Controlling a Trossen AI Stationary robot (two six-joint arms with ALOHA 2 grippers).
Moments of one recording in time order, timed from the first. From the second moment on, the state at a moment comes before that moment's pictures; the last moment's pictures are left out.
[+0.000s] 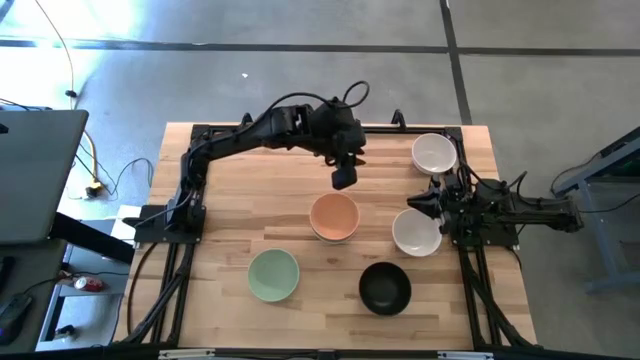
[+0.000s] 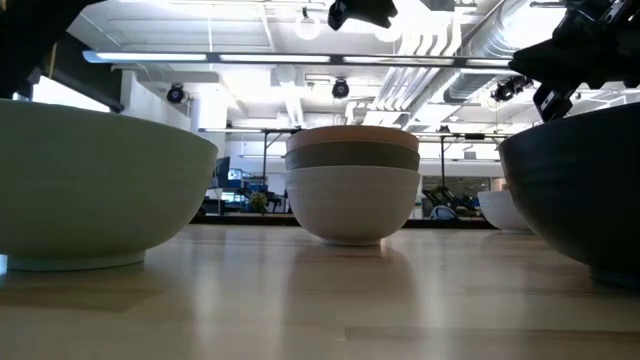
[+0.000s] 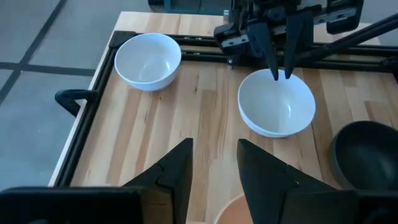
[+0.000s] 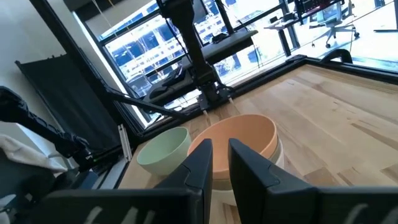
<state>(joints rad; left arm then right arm) 0.29 2.05 2.36 -1.02 0.04 0.08 -0.02 0.03 0.16 -0.13 0.00 0.44</state>
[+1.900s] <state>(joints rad) 0.24 1.74 2.36 -1.56 0.01 -0.07 -0.02 0.03 0.16 -0.05 -0.06 0.42</state>
